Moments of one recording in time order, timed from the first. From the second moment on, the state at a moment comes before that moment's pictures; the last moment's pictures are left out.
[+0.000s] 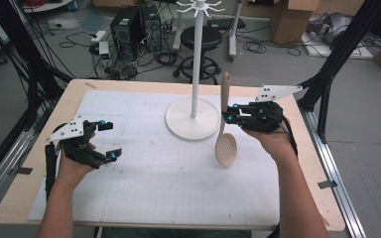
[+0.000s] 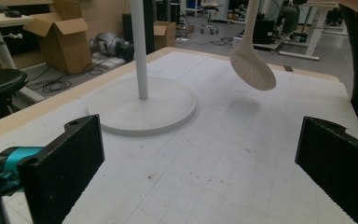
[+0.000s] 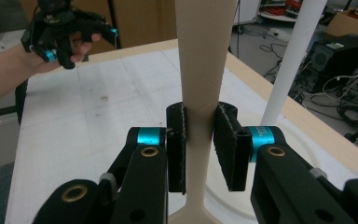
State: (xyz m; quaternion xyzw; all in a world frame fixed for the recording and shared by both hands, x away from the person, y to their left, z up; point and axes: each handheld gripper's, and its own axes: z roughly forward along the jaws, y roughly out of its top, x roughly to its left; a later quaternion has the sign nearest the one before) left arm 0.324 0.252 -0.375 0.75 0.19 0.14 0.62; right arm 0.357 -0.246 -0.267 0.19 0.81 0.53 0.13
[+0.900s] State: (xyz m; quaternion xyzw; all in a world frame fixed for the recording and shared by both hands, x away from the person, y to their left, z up) left arm 0.324 0.254 -0.375 0.75 0.19 0.14 0.62; right arm 0.396 -0.235 -0.196 0.20 0.82 0.52 0.16
